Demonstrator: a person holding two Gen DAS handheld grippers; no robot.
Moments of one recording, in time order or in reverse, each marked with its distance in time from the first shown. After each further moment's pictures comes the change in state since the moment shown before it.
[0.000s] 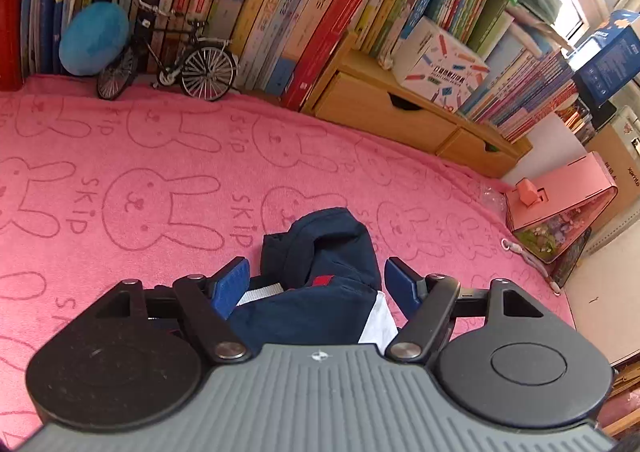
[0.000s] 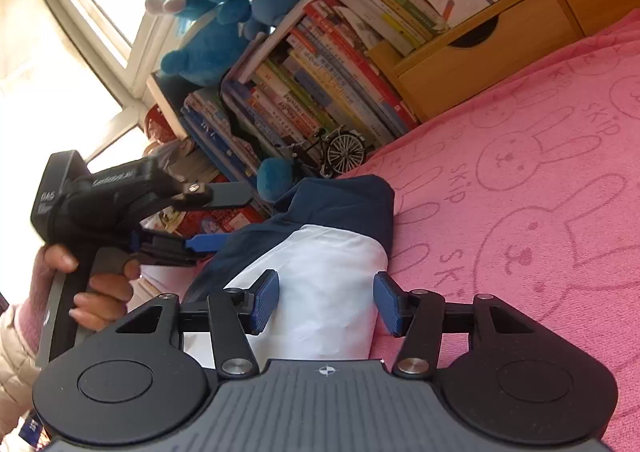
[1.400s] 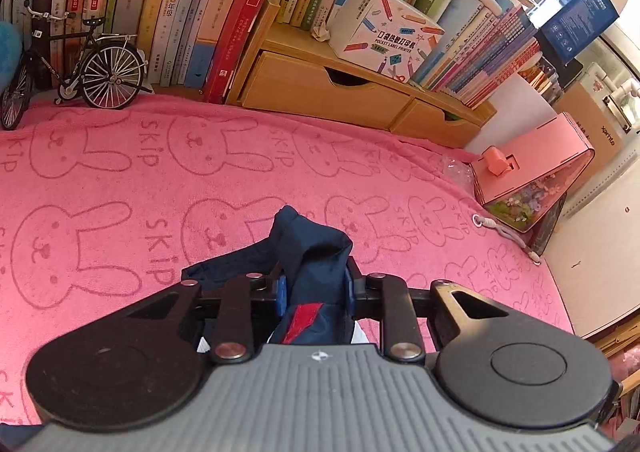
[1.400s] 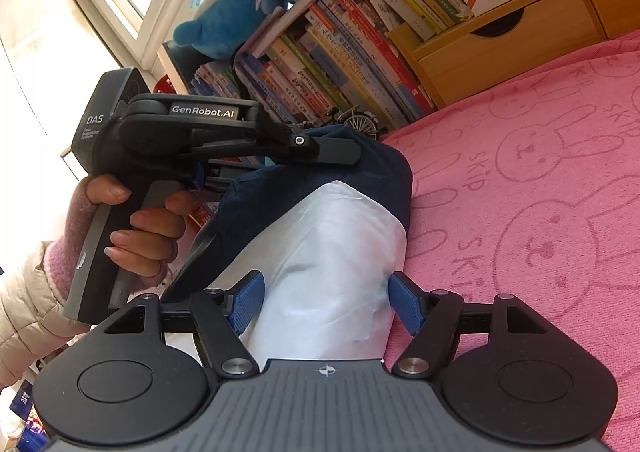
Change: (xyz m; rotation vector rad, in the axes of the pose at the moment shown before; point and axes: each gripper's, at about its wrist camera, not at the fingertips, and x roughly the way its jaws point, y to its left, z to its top) left arm 0.042 -0.030 0.017 0.134 0.028 -0.125; right arm 0.009 0.008 -0.003 -0.047 0.051 0.001
